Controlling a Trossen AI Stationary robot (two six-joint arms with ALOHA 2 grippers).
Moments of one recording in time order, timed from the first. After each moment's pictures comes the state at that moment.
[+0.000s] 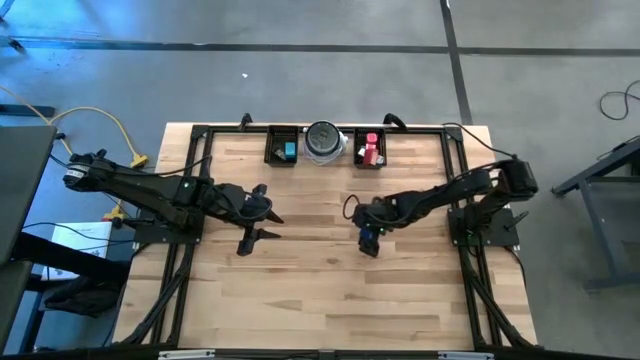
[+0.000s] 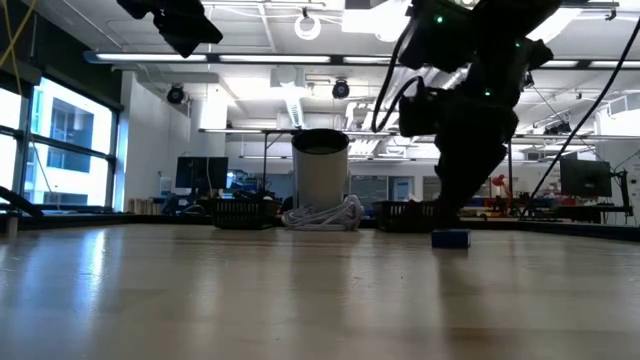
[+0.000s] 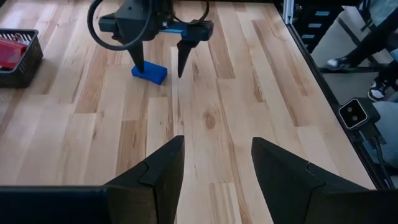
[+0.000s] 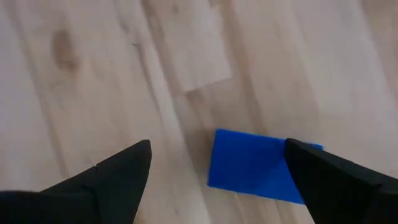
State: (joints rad) left arm -0.20 0.99 0.84 -0.35 -0.02 -0.13; right arm 0.08 1.63 0.86 -0.38 0.01 0.44
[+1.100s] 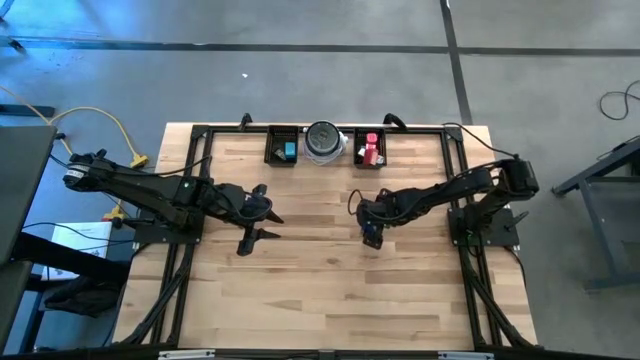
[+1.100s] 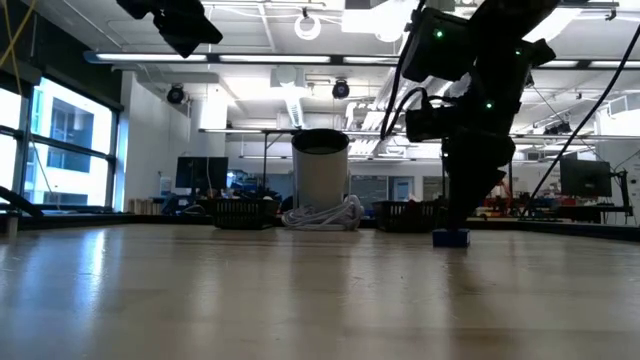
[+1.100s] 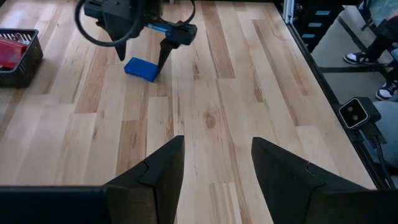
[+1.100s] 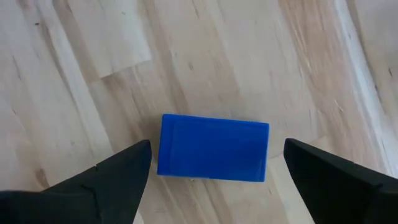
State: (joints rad) left arm -0.20 0.99 0.84 -0.35 -0.02 -0.13; right arm 0.05 1.62 0.86 -0.50 0.17 0.41
